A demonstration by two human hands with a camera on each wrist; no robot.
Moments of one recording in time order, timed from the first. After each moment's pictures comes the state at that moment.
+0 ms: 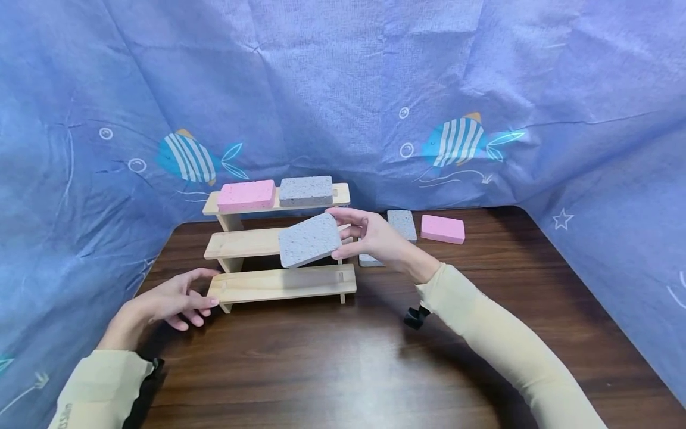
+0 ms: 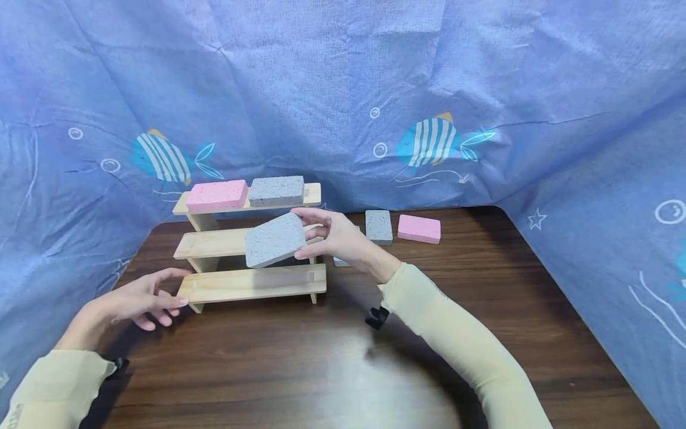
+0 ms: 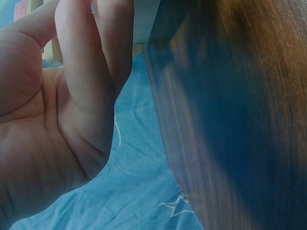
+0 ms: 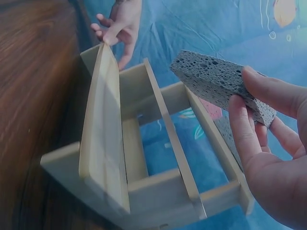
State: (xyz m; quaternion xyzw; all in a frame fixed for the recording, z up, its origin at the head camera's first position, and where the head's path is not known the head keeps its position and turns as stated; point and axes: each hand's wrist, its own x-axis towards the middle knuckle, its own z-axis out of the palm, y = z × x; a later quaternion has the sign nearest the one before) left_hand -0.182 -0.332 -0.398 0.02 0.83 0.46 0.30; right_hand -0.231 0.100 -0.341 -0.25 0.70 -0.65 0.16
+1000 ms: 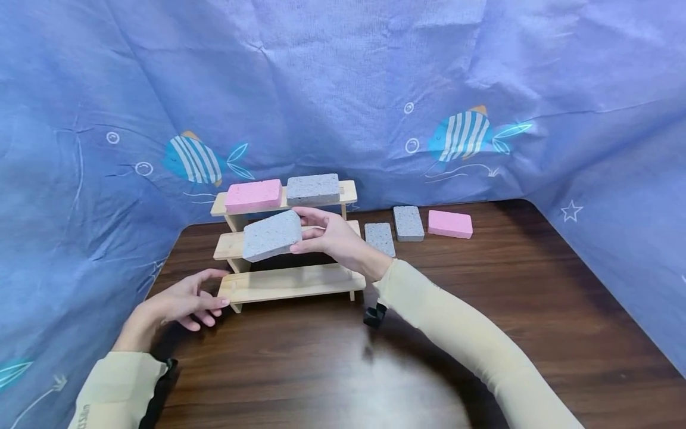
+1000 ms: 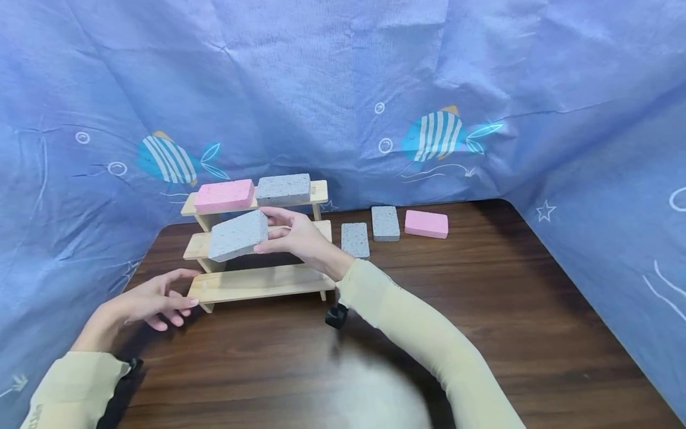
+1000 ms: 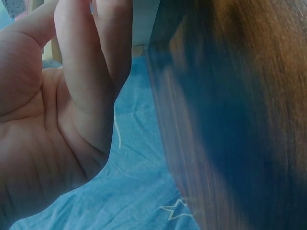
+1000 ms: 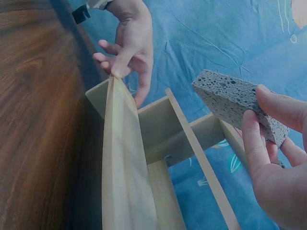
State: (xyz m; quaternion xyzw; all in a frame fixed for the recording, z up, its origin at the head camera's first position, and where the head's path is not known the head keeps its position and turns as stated) left_hand -0.183 -0.331 -0.399 0.02 0.84 0.46 0.30; right_hand -0.239 0.012 -0.354 -0.19 0.60 -0.75 0.21
